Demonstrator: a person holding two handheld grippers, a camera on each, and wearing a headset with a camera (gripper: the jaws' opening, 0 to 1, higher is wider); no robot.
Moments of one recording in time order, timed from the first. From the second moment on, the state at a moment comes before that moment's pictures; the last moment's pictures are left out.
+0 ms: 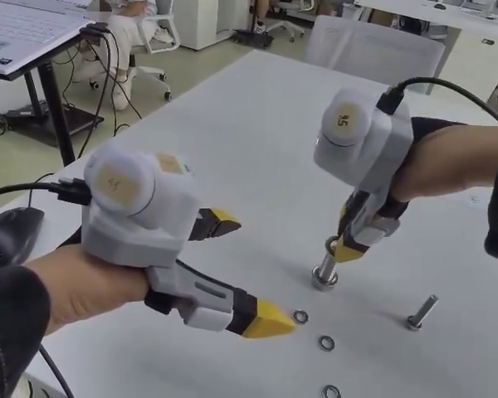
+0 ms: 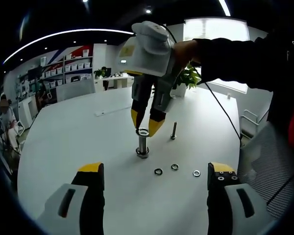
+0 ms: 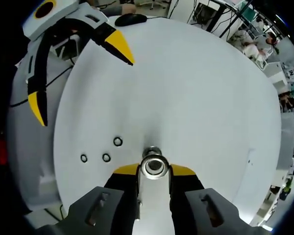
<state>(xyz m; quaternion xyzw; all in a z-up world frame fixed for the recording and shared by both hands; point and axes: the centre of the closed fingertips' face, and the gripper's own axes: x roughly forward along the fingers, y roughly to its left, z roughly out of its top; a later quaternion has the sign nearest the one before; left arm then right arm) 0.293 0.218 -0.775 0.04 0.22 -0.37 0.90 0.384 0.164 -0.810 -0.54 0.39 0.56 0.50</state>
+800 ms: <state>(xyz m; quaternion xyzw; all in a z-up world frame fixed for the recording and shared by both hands) 0.294 0.218 -0.774 0.04 0.22 -0.37 0.90 0.385 0.164 -0.822 -0.54 0.40 0.56 0.48</state>
